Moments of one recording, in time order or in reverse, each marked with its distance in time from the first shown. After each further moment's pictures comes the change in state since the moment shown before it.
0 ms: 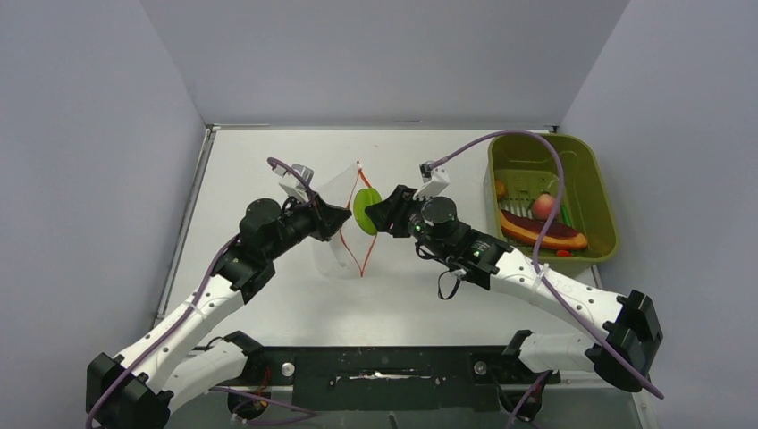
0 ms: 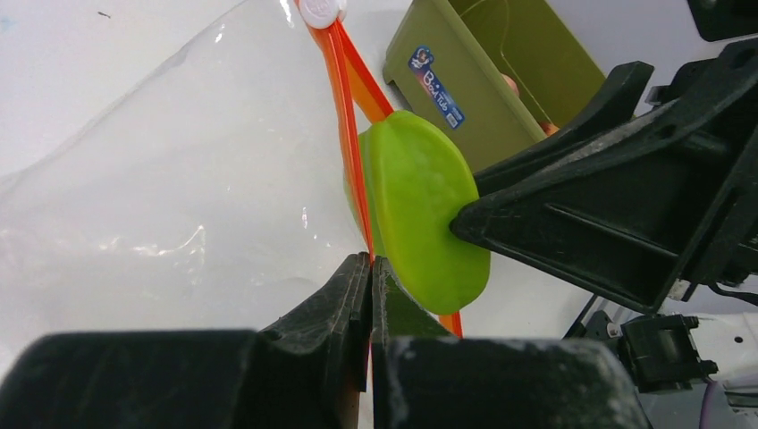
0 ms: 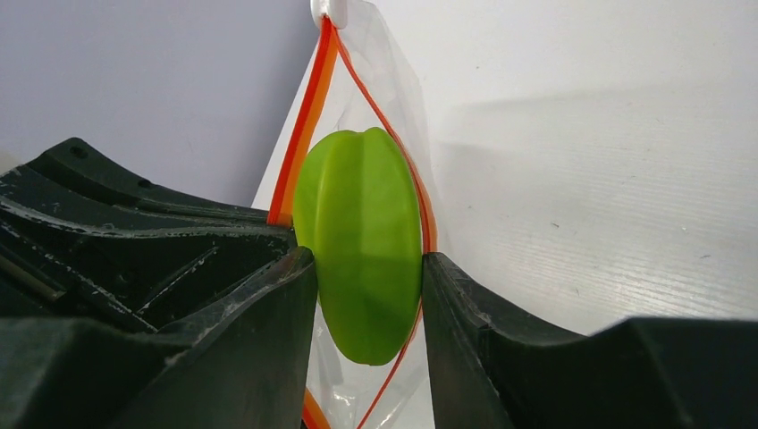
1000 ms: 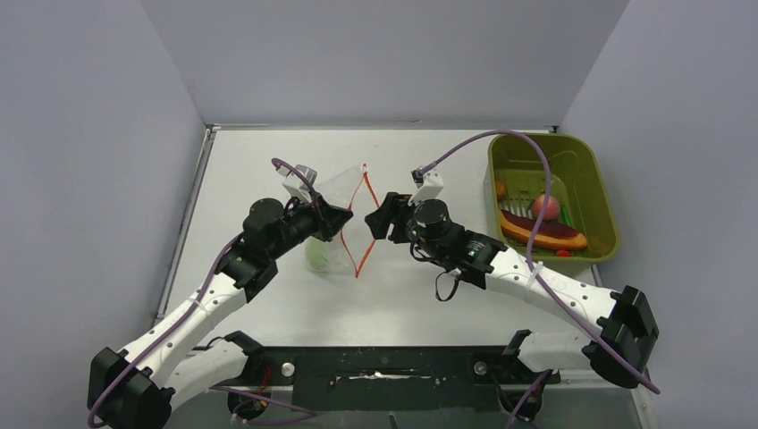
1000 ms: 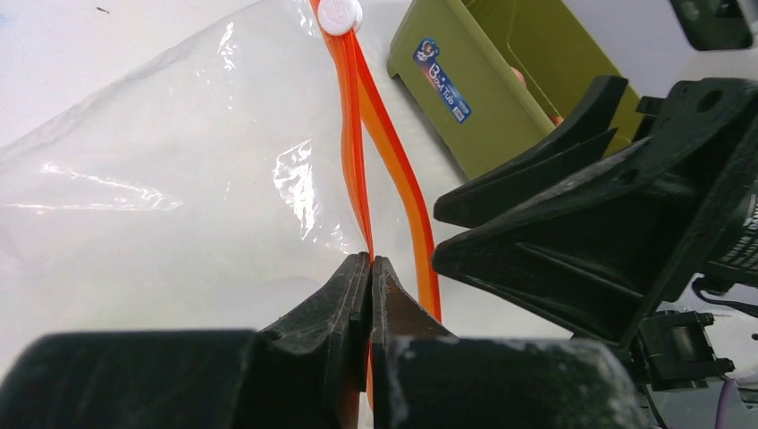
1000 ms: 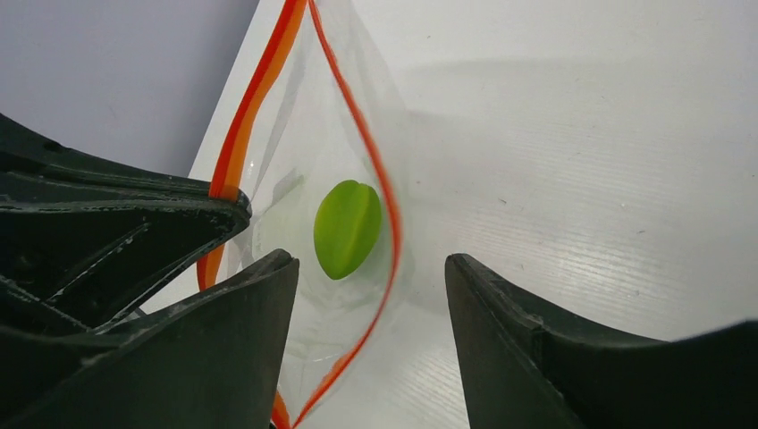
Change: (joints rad) left arm 0.000 0.025 -0.014 0.031 0.018 0.013; right arm 0.007 0.048 -0.003 -0.062 0.028 -0.067
